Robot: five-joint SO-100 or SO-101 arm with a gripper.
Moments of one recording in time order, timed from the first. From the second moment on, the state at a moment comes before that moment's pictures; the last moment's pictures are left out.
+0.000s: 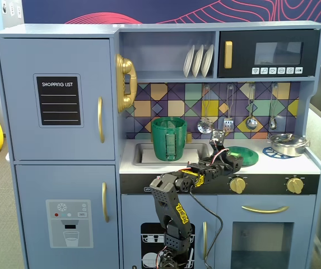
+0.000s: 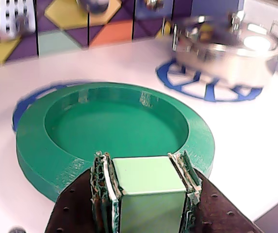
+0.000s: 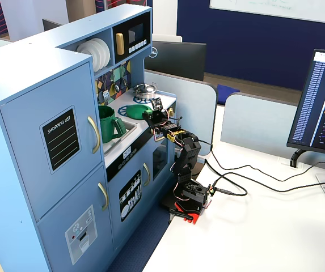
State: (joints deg) arm 35.5 111.6 123.1 -13.5 -98.5
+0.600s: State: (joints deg) arm 34.3 114.1 122.2 -10.4 -93.2
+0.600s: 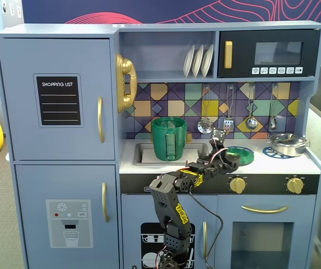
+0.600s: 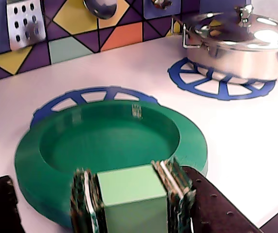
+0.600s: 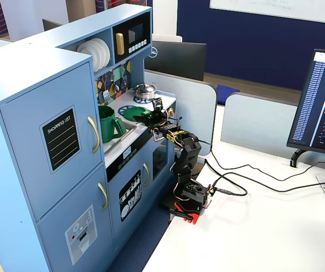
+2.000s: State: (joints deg) arm -1.4 180.9 168.2 64.4 -91.8
